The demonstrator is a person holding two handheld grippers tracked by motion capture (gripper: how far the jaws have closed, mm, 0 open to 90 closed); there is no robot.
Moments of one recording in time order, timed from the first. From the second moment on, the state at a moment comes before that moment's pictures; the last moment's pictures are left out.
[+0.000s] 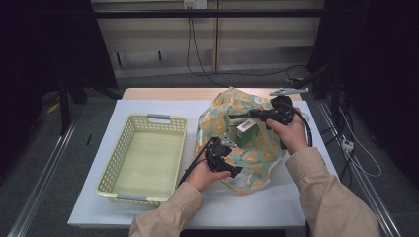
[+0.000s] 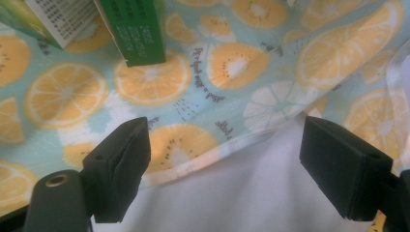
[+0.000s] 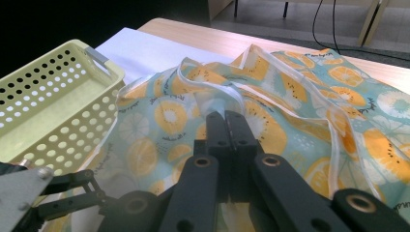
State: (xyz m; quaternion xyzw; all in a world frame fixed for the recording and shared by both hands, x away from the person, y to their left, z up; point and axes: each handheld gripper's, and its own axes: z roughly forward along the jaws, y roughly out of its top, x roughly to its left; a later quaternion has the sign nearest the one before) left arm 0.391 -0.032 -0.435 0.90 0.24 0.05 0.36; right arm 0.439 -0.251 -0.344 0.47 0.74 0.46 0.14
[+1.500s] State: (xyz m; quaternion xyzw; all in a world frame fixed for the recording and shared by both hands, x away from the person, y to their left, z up) left arm 0.398 -0.026 -0.323 0.85 0.29 0.09 0.42; right arm 0.436 -0.264 -0.321 0.47 0.73 0.47 0.15
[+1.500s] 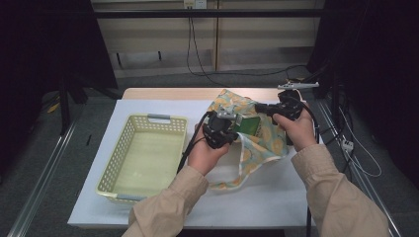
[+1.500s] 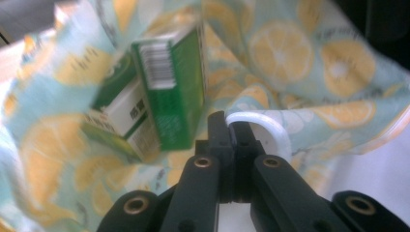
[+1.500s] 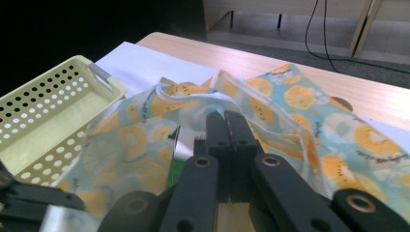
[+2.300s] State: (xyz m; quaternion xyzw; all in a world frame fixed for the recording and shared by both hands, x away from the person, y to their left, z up) left arm 0.435 -0.020 -0.199 0.82 0.28 0.17 0.47; right arm 0.449 -0.277 -0.251 0.46 0.72 0.49 0.21
